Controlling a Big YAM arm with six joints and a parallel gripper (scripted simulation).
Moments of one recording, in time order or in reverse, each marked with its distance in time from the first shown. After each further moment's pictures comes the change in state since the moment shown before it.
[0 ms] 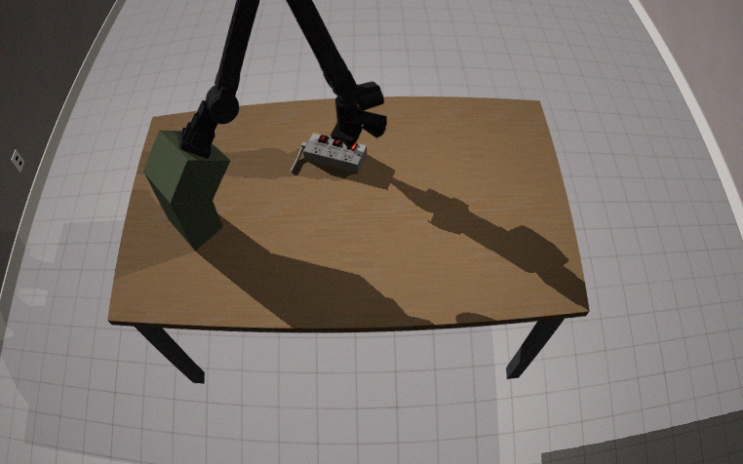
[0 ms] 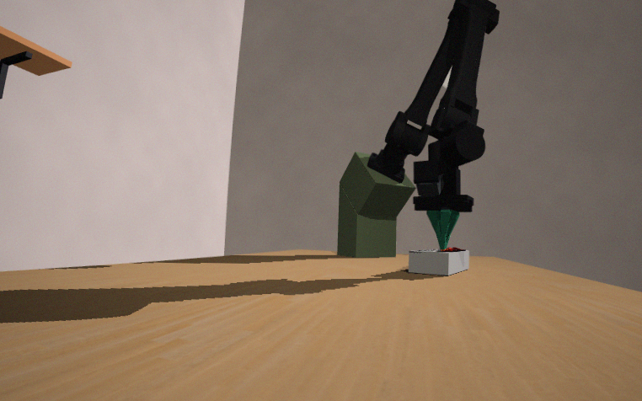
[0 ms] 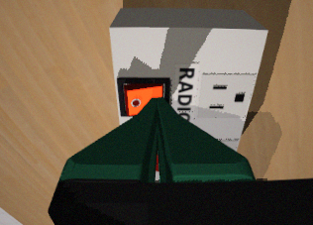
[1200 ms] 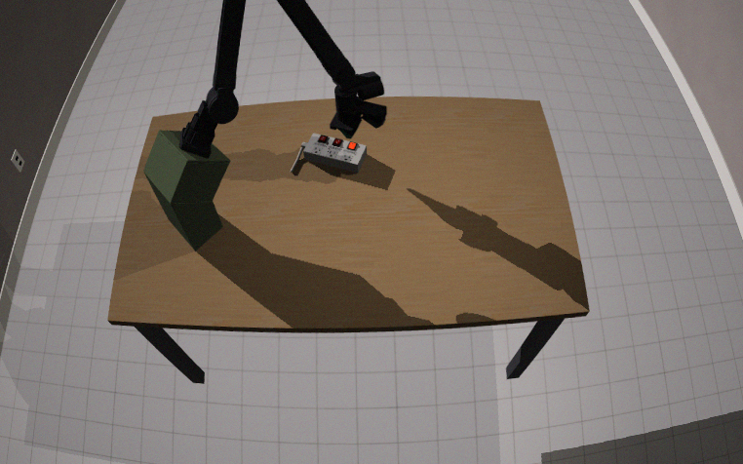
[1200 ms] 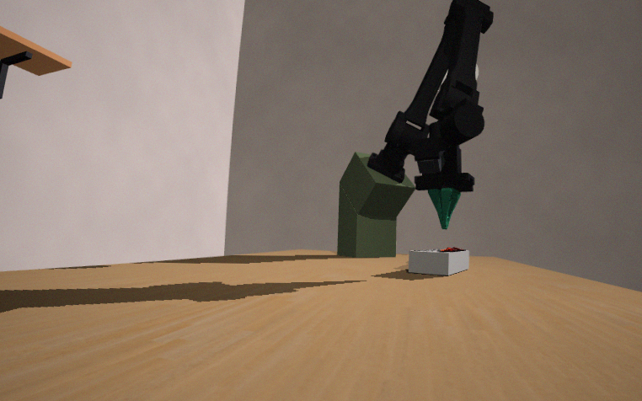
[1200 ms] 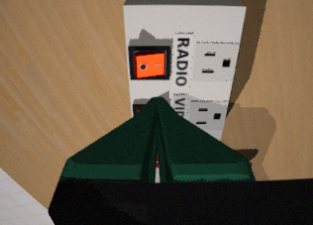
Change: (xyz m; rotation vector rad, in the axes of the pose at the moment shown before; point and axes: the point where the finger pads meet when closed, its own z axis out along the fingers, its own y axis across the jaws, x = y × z) arm 0.001 0.002 -0.040 0.001 0.005 0.006
